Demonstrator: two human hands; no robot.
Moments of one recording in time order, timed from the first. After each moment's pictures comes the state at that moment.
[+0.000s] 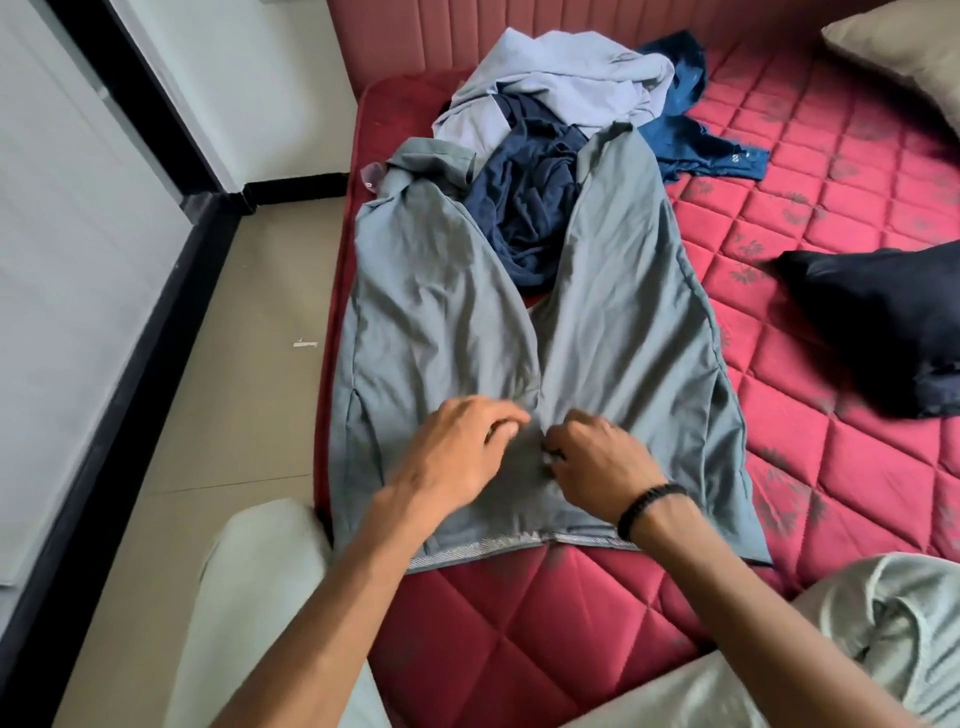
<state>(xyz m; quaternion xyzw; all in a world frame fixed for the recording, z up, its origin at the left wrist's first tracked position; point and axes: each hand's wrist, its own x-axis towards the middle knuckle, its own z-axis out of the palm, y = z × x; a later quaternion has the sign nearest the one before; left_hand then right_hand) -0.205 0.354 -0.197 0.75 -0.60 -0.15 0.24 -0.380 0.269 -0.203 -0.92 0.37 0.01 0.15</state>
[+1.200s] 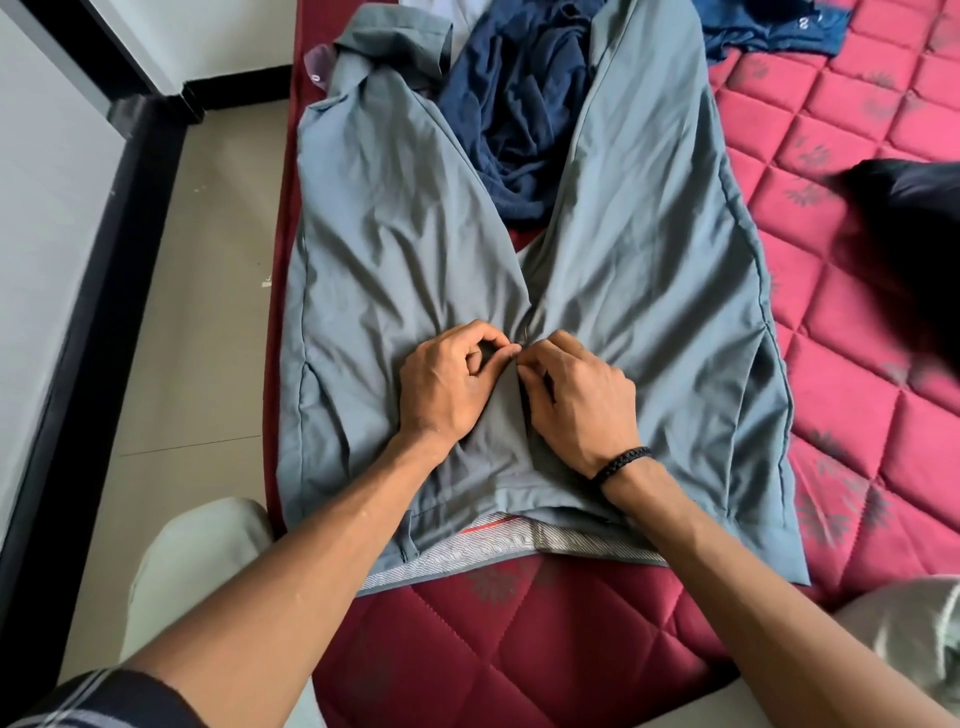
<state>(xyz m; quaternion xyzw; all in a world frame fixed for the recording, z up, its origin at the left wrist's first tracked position) -0.177 0.275 -0.293 0.77 -0.52 -0.07 0.38 -0.336 0.224 -0.267 -0.87 0.41 -0.20 0.18</state>
